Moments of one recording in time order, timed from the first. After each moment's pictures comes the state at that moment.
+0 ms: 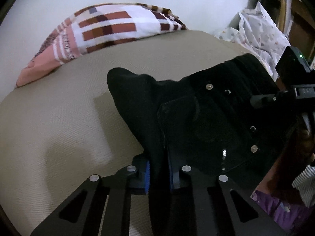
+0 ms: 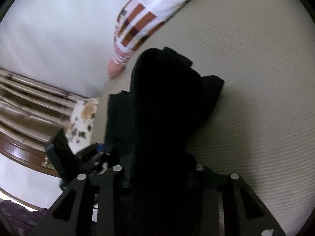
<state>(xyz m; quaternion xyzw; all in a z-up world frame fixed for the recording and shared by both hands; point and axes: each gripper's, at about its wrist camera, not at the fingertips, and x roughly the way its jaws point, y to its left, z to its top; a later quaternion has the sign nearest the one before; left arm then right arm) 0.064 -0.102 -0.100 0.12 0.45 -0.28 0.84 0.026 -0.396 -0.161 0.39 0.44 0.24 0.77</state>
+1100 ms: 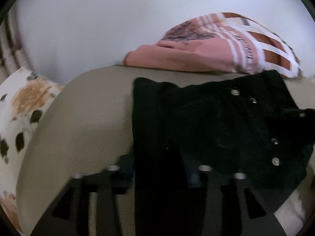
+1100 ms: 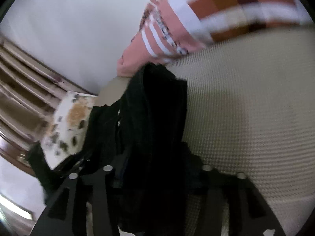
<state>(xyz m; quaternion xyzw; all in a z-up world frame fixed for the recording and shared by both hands) 0.236 0.140 -0.121 0.08 0.40 0.00 0.91 0.282 -0.125 -0.140 0.26 0.42 0.25 0.83</state>
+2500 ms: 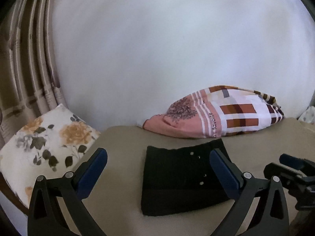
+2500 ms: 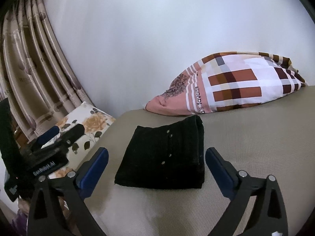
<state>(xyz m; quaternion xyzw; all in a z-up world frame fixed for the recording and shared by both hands) 0.074 0.086 0.064 0.06 0.23 0.04 0.97 0.094 -0.135 0.003 0.18 0.26 0.21 0.93</state>
